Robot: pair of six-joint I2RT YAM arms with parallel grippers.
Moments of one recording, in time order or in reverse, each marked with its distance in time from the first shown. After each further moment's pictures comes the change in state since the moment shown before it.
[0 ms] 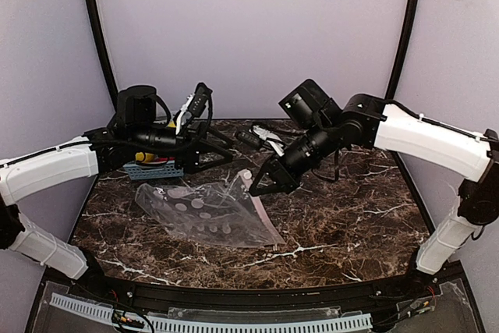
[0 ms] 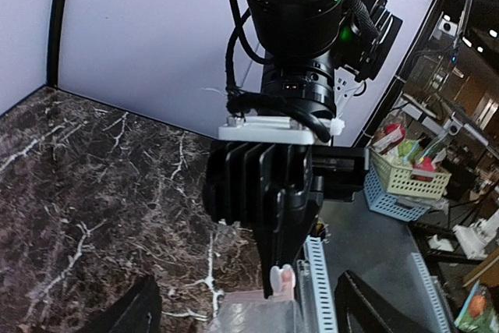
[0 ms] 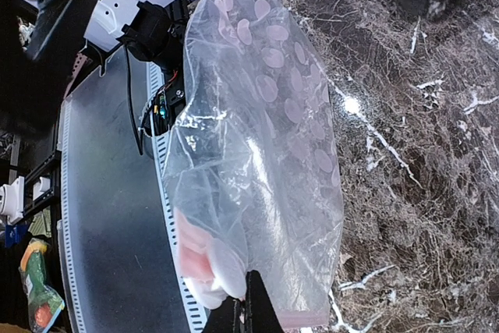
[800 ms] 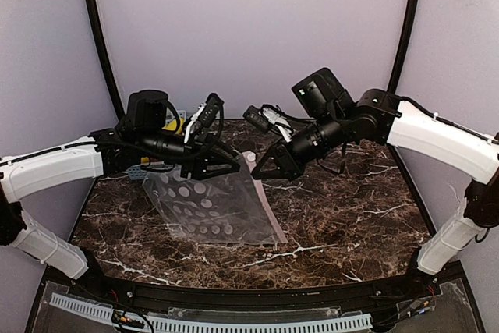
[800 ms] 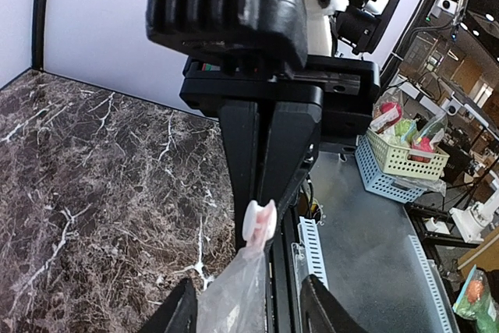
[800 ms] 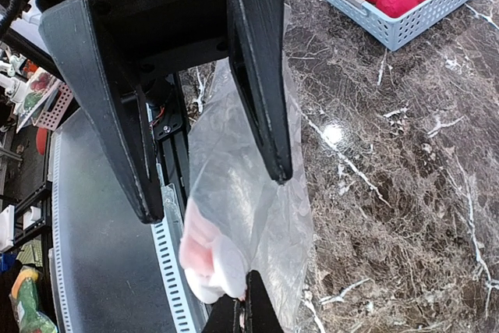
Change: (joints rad) left arm -0.066 0.034 0.017 -0.073 -0.013 0.064; right arm -0.025 -0.056 -0.005 0.067 0.058 0.037
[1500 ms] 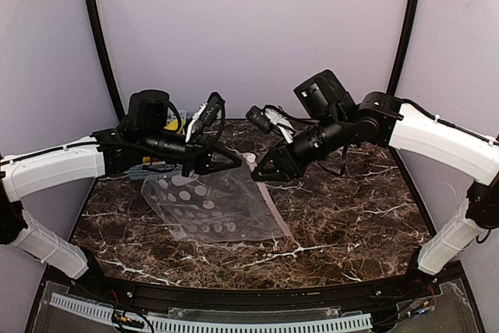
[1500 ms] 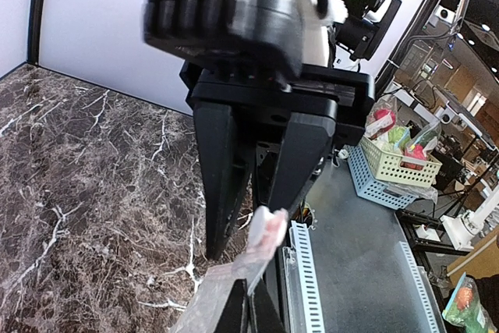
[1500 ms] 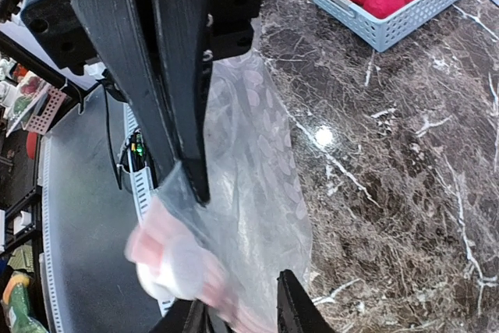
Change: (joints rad) left arm -0.001 0.012 0.000 0.023 0.013 -0.050; right arm 0.000 -0.005 -0.015 0.013 0.023 0.003
